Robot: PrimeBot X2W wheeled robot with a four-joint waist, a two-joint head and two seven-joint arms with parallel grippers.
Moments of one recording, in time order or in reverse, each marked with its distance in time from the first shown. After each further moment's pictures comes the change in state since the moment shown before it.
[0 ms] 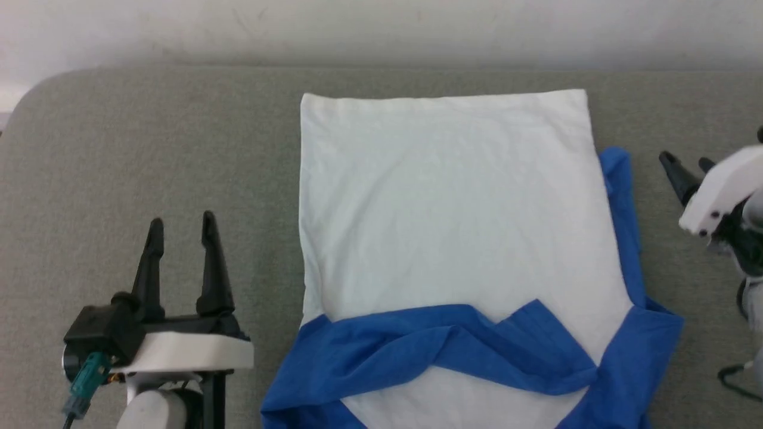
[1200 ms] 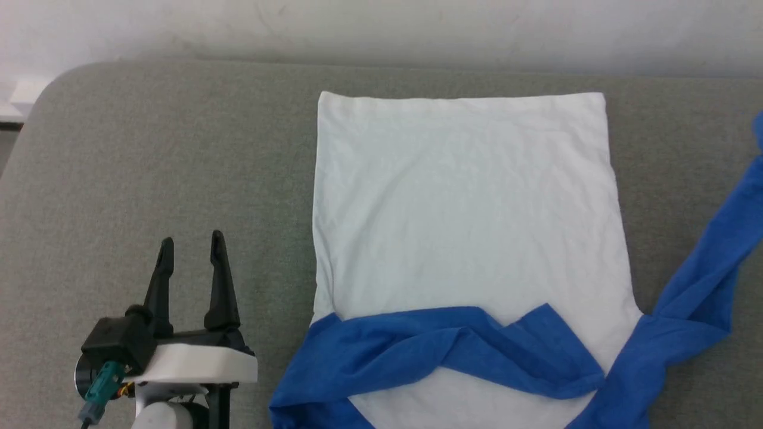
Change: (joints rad) left arm 0.005 -0.121 0.099 0.093 0.102 -0.128 0.000; right arm -0.116 -0.205 -0.027 0.172 0.018 0.000 -0.063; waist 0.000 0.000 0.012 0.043
